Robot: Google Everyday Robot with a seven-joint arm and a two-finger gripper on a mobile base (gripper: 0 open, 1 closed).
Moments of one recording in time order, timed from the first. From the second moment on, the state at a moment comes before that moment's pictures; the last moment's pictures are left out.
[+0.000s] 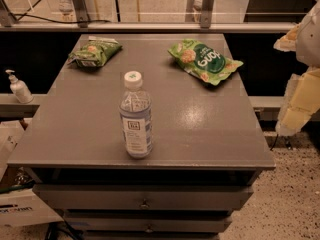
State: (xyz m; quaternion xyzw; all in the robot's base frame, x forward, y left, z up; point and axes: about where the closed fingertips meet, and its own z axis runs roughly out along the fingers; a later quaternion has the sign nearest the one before) arm 0.438 -0.217 0.976 -0.60 0.78 -0.03 0.16
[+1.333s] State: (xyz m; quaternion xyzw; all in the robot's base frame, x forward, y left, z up) arm 0.450 -0.170 0.931 -0.55 0.77 0.11 0.29
